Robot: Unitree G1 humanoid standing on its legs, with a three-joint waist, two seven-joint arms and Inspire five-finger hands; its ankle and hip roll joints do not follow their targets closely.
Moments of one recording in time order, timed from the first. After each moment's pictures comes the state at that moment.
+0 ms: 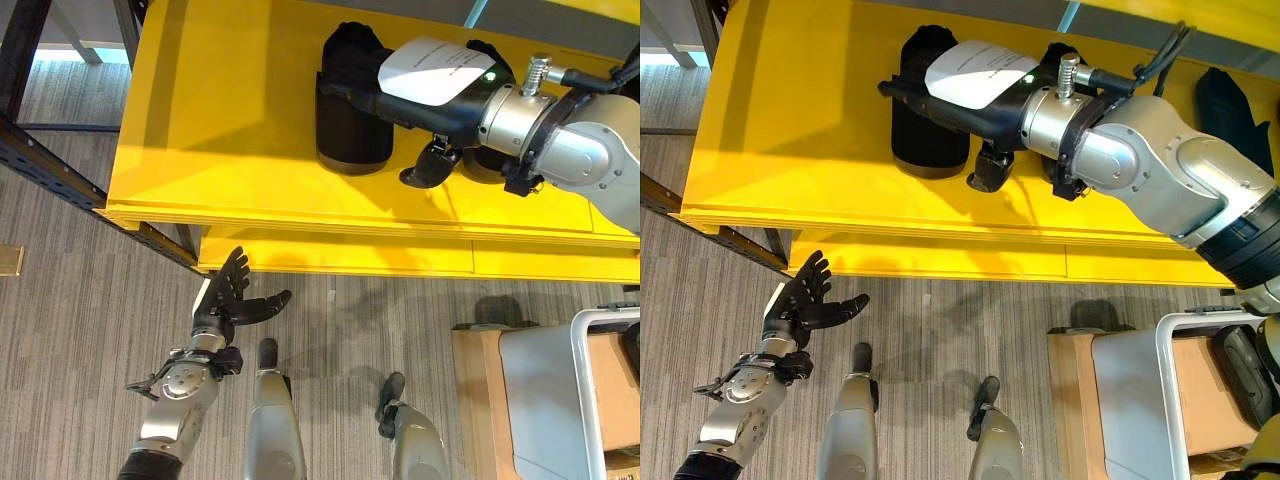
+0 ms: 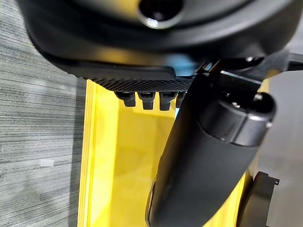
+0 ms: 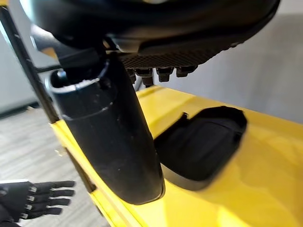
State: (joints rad) left arm -0.02 0.50 -0.10 0.13 -0.53 -0.07 0.11; right arm -1.44 -1.17 0.99 0.00 -0.09 -0.15 0.17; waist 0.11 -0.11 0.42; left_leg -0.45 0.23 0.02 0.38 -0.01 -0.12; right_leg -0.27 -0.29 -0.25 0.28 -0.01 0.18
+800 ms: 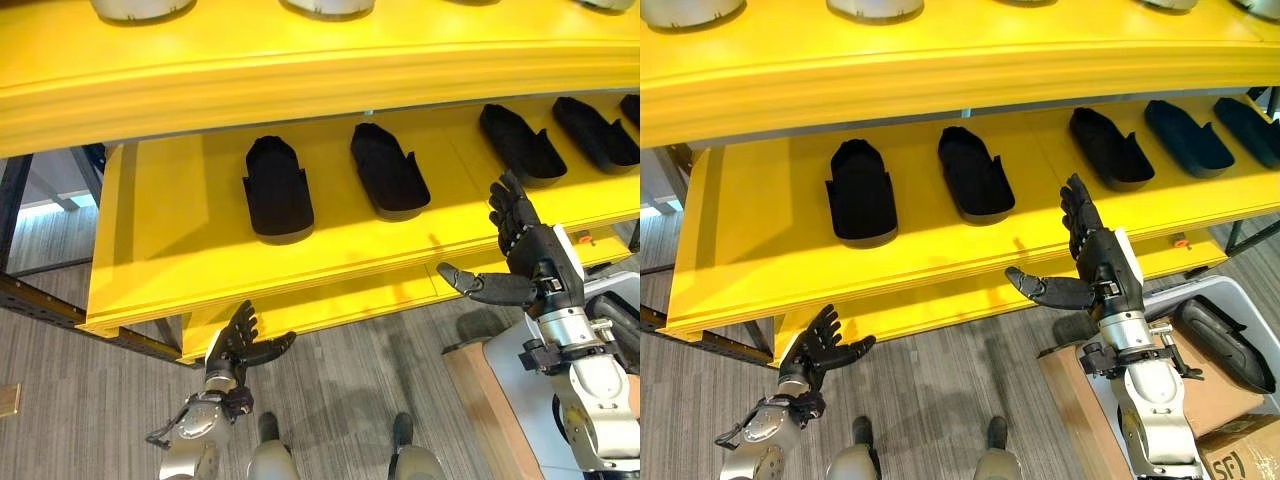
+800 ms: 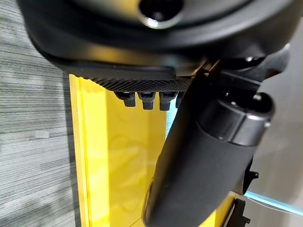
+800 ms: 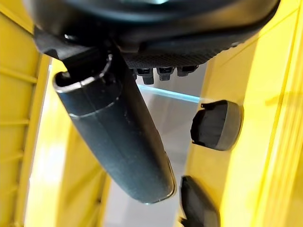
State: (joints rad) left arm 0.16 0.33 -0.06 0.22 -0.50 -0.03 0.07; right arm 0.12 -0.40 -0.15 -0.23 0.40 -0.19 0.13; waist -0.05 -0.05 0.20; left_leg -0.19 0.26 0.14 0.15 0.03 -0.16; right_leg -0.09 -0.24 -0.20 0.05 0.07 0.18
